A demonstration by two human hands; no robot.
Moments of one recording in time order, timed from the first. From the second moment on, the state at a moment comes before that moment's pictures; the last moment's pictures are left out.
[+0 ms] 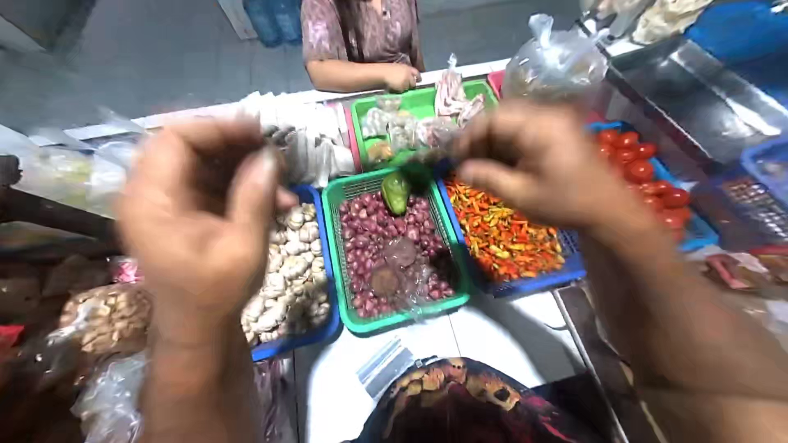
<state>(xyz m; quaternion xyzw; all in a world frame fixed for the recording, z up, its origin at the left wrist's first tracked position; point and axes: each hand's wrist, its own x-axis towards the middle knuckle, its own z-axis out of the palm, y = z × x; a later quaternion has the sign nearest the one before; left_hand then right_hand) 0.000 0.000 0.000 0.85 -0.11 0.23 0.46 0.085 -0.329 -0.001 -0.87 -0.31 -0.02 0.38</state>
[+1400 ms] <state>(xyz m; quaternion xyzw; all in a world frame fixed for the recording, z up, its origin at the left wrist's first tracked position) -0.114 -0.070 -0.074 0.77 -0.10 0.33 0.54 -0.015 -0.240 -0.067 -0.75 -0.44 -0.02 0.50</state>
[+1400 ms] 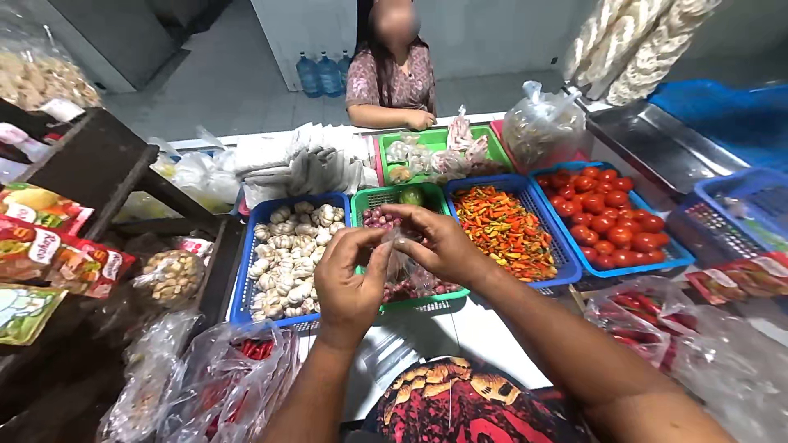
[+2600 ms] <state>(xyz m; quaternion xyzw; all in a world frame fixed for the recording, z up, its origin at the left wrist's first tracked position) -0.125 -0.107 -0.169 0.38 0.21 0.06 0.90 -0.064 -0.247 -0.152 -0.84 -0.36 0.03 0.40</state>
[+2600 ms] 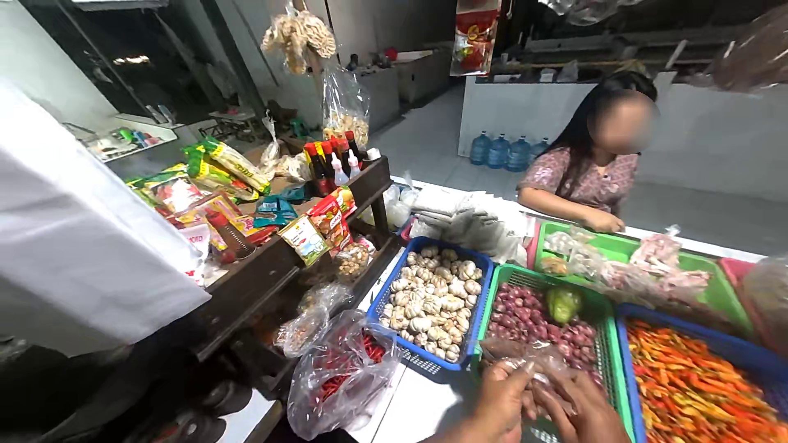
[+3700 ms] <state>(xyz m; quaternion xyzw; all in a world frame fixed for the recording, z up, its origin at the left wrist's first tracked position) -0.085 -0.087 -0.164 0.90 -0.09 0.03 0.41 -0.044 -0.261 -0.175 -0.83 -0.26 0.00 0.50</state>
